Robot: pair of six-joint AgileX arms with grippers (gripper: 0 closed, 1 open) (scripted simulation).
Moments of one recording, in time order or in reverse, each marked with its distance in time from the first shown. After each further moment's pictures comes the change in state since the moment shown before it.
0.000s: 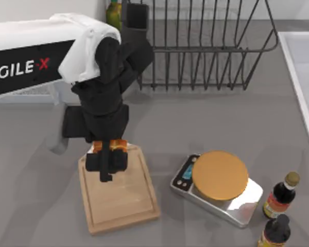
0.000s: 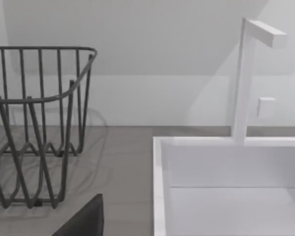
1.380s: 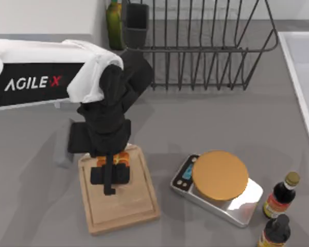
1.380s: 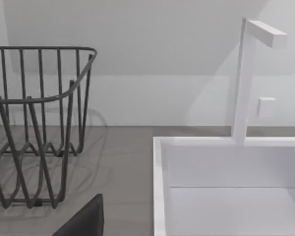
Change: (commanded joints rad) left arm 0.001 0.057 -0.110 0.167 0.000 0.002; right arm 0.000 0.000 0.000 0.000 0.000 0.000
